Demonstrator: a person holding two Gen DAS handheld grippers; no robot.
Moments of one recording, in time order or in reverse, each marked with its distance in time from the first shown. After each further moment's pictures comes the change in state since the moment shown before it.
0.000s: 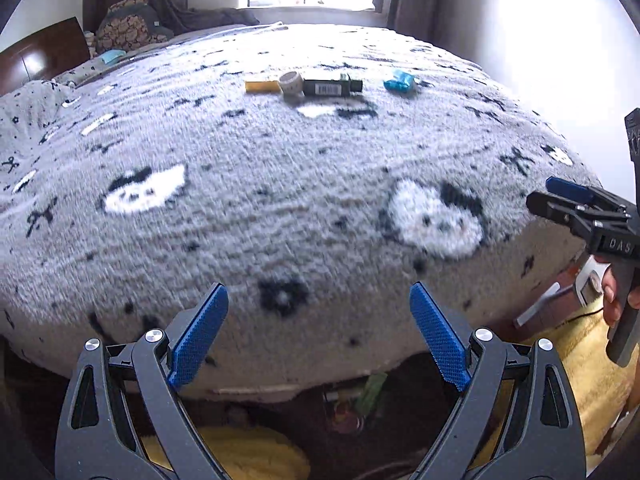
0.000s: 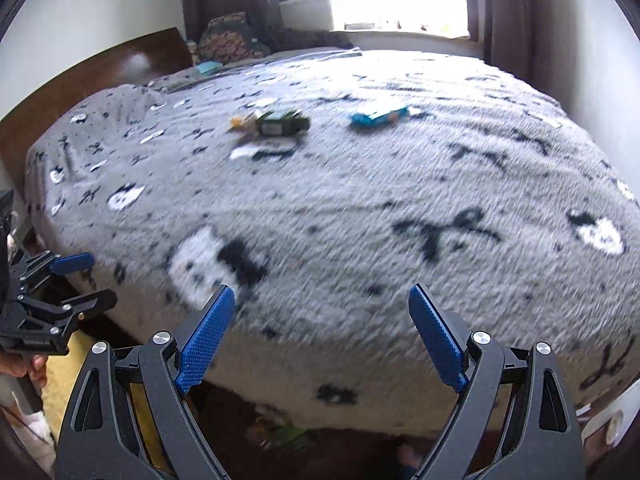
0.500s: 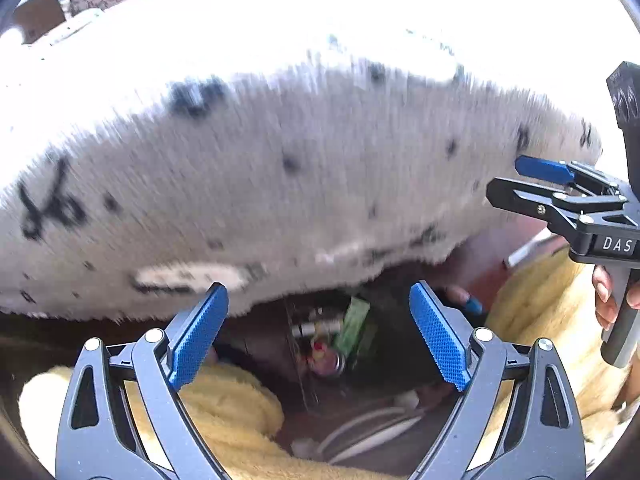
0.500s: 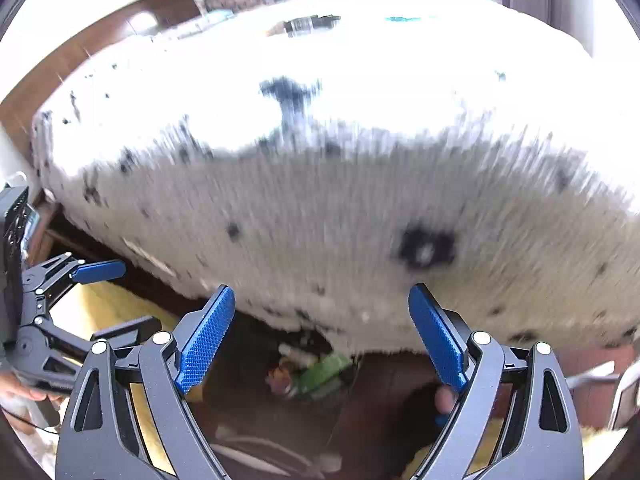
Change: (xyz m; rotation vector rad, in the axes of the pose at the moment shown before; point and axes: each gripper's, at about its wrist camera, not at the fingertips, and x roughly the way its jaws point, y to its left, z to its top) left arm 0.020 -0.031 -0.089 0.013 0.169 -0.064; right arm 0.018 0.025 -0.085 0.008 0.171 0.095
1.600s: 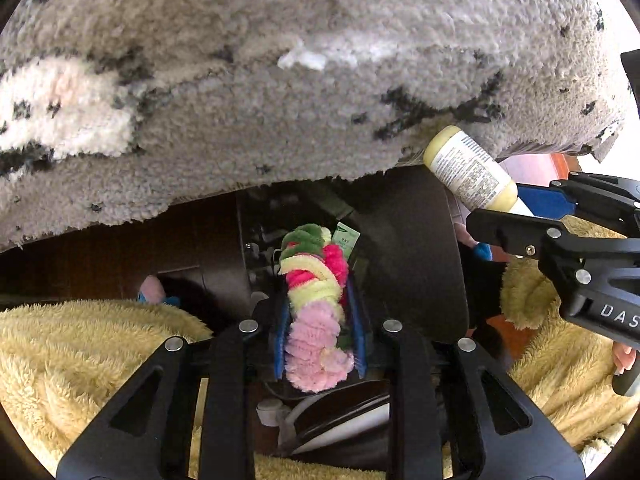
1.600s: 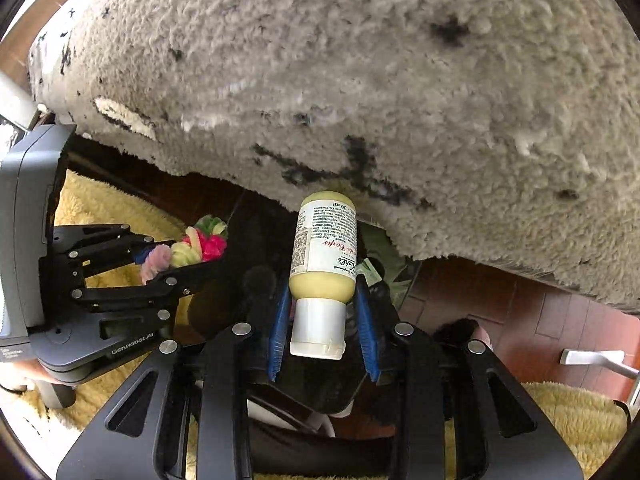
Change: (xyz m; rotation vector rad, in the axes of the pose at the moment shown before) left arm 0.121 -0.004 -0.065 -0.062 0.286 -0.065; right arm 0.097 0.033 -0.086 -0.067 0.360 0.052
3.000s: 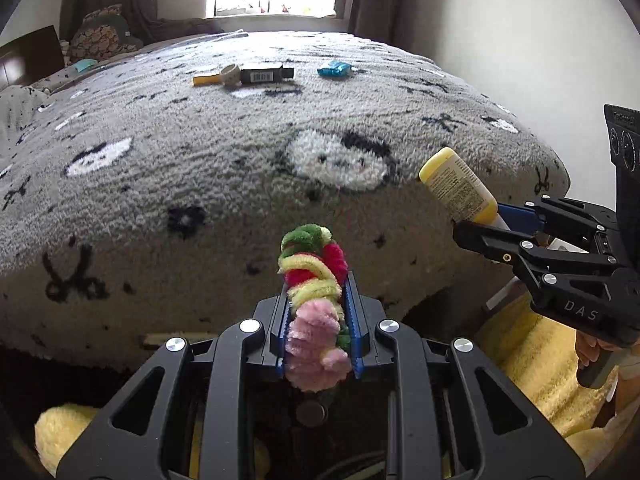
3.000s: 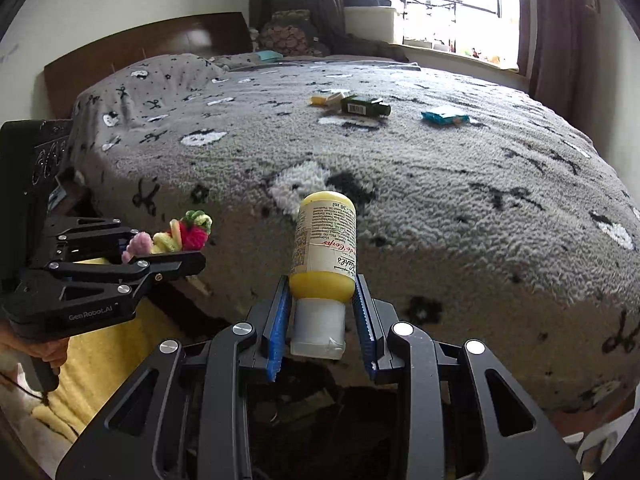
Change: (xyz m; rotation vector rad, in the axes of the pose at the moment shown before) left arm -0.176 -0.034 0.028 0.111 -0.476 0.004; right arm -0.156 0.019 0.026 -0.140 -0.524 -0.097
